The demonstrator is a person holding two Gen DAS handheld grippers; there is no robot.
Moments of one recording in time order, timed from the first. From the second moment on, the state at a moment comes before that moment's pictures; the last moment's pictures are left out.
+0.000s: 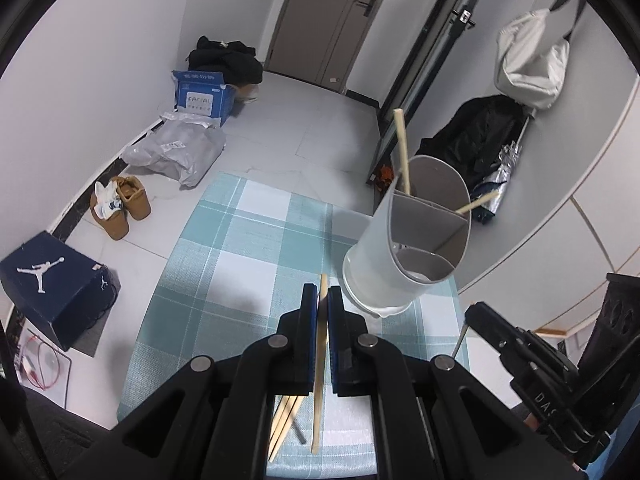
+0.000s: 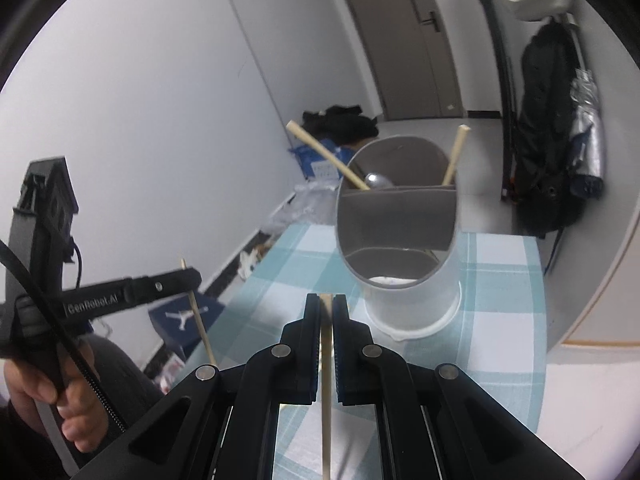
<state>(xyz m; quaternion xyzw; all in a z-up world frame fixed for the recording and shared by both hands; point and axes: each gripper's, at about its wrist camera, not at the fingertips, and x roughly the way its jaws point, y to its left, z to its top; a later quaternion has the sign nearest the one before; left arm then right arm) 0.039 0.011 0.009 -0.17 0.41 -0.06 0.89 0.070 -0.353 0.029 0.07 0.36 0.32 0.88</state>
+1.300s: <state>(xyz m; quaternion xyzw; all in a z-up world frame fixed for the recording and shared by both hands) 0.091 -0.031 0.111 -0.14 0.35 -0.12 0.92 0.122 -0.382 0.127 0.09 0.22 0.32 0.92</state>
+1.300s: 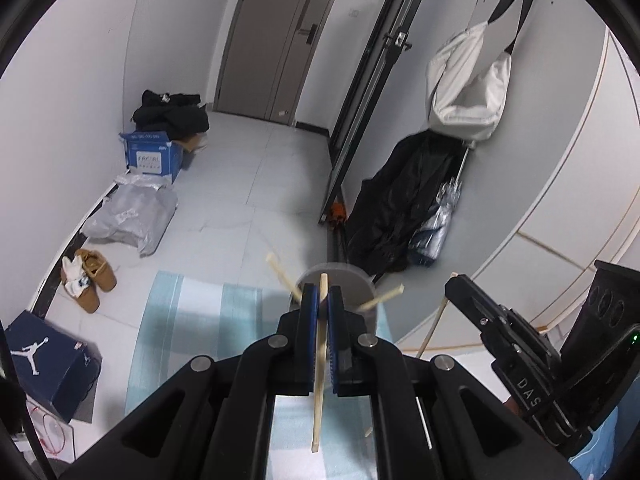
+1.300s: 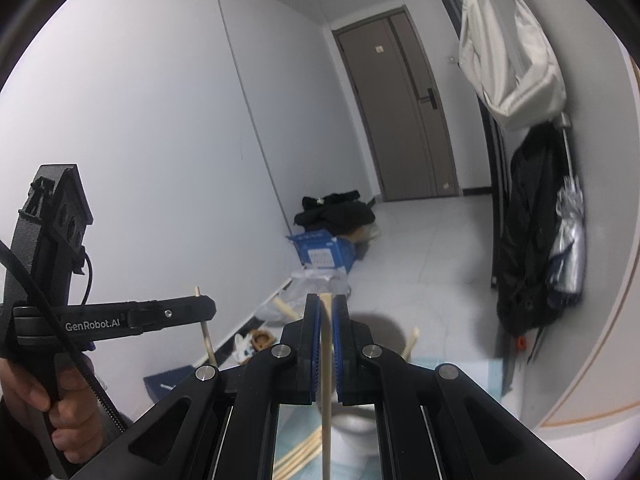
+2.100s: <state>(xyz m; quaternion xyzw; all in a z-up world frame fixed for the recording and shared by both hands) 0.183 -0.017 0.109 -0.25 0.28 -0.09 0.92 0.228 -0.364 0.165 0.08 0.13 0.30 0.94</state>
